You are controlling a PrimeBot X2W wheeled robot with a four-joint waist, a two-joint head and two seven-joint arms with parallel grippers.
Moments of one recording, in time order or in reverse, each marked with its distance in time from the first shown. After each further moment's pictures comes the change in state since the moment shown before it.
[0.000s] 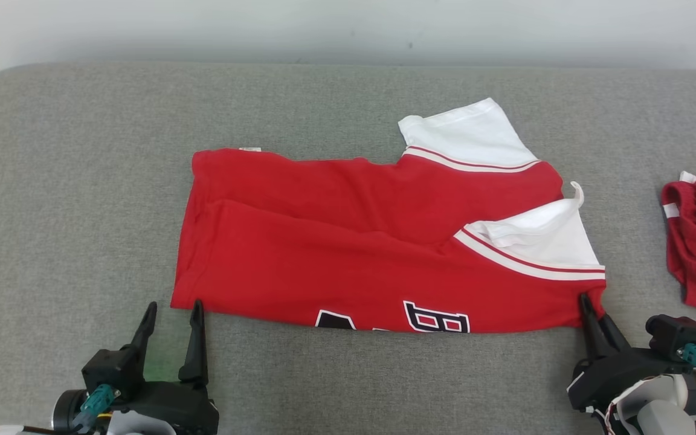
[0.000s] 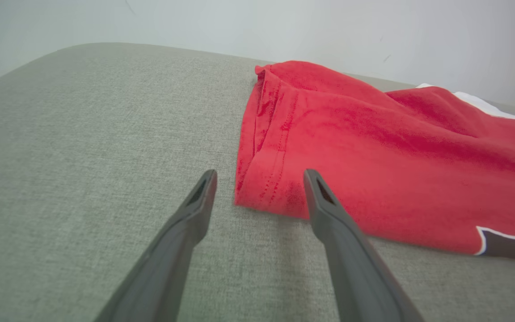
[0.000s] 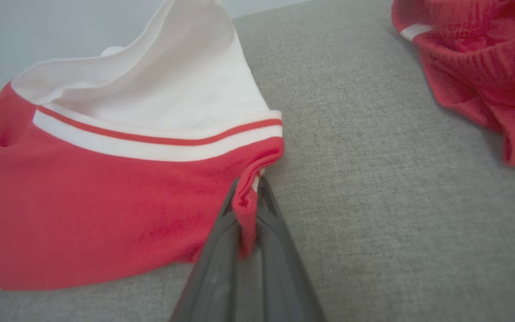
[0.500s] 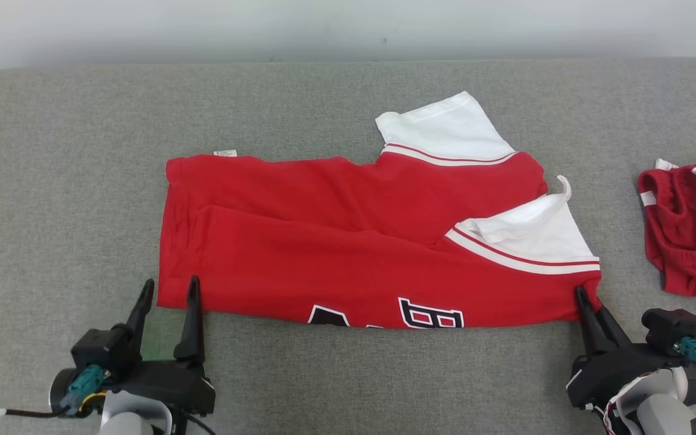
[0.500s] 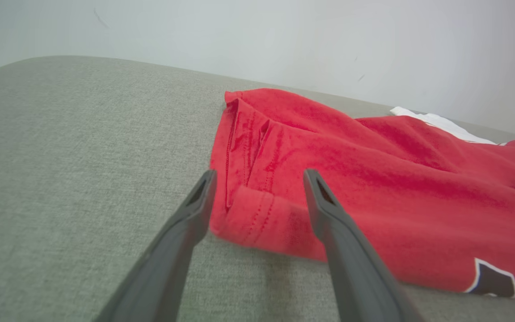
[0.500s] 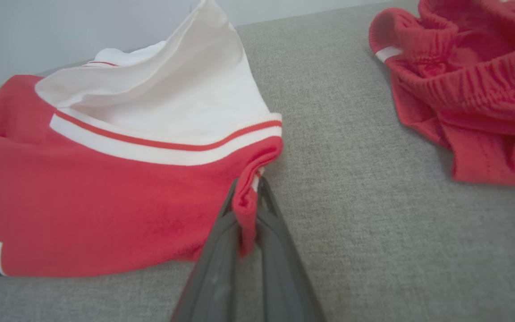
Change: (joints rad) left arm -0.053 0.000 0.016 0.001 -0.029 -0.037 0.000; right arm 0.000 -0.027 0.037 -0.037 -0.019 0.000 0.000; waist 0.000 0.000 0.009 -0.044
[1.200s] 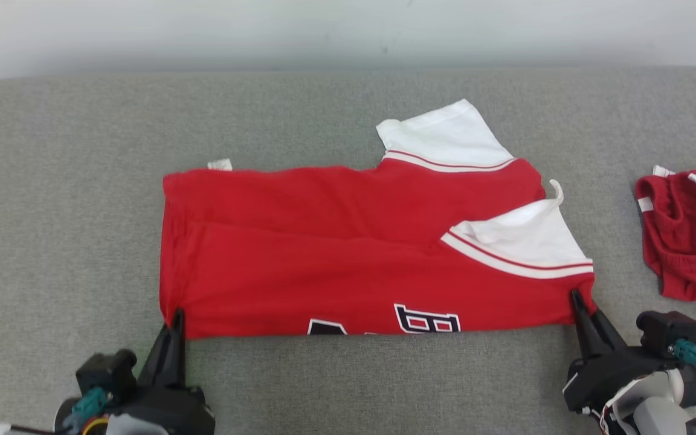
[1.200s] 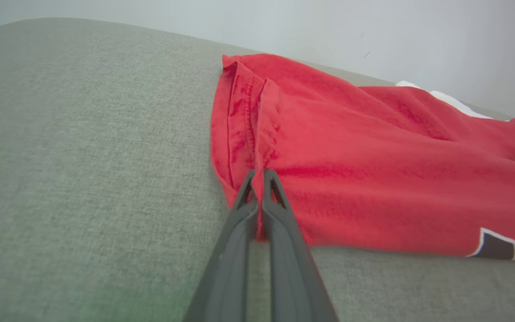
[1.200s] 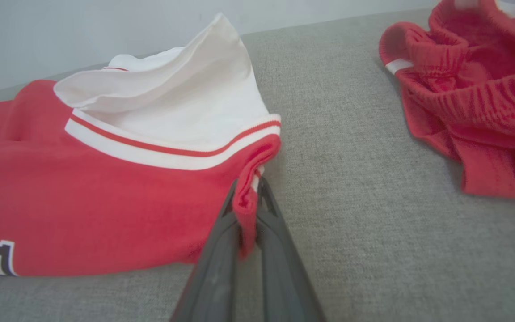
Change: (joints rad) left arm 0.018 -0.001 0.005 0.073 -0.010 -0.025 0.000; right arm -0.008 0.002 0.019 0.001 -0.004 0.000 0.000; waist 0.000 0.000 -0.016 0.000
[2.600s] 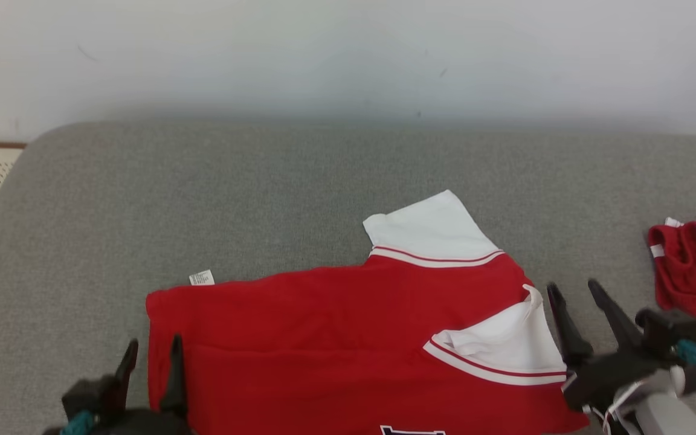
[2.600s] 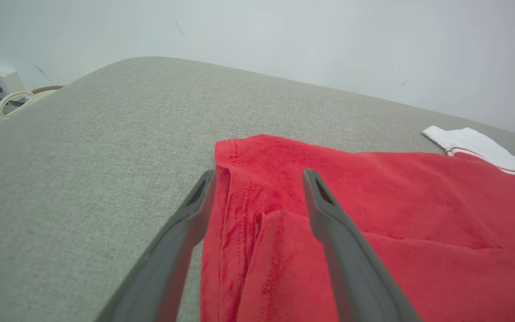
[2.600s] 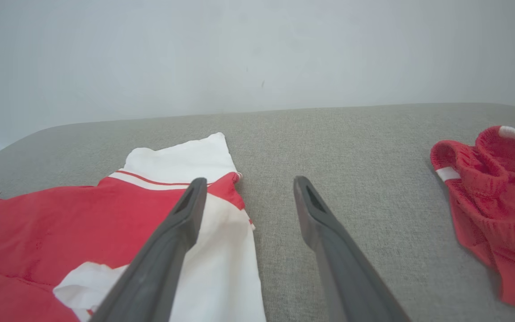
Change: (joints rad) left arm 0.122 0.002 0.064 -0.027 0.033 0.027 0.000; right arm 0.084 -0.046 0.044 -0.142 0.007 0.000 0.000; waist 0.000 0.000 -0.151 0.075
